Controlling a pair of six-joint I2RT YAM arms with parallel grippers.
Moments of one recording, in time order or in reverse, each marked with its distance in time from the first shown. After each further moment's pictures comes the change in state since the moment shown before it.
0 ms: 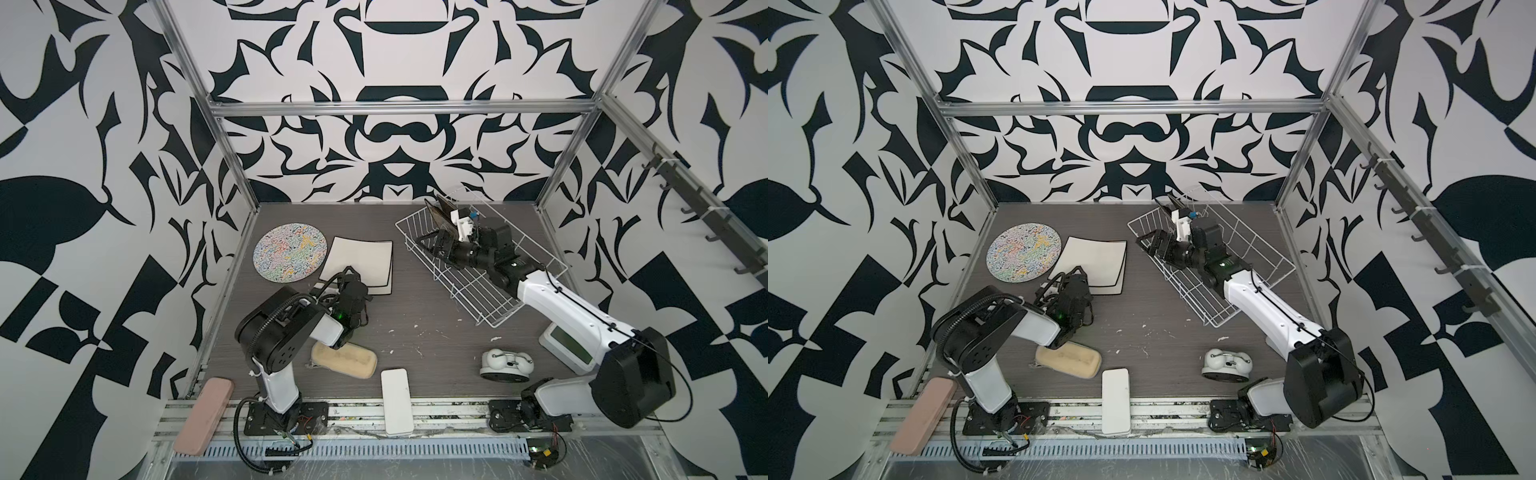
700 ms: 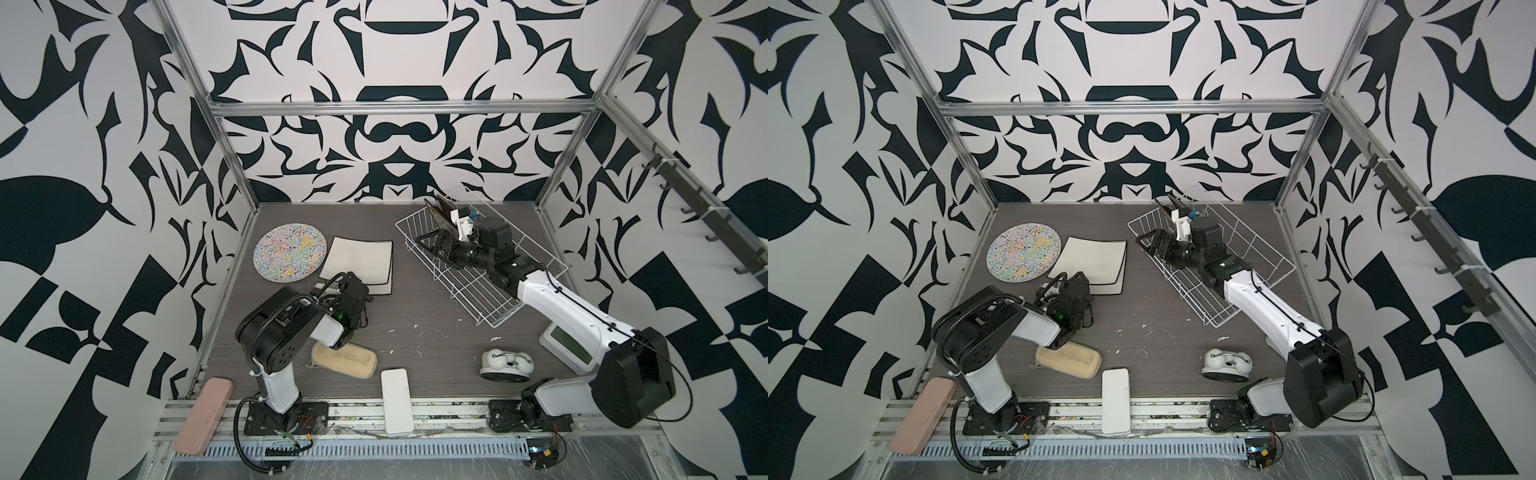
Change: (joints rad) left arm 0.000 0.006 -0.002 0.001 0.010 0.043; right arm 0.000 0.000 0.000 0.014 -0.006 0.010
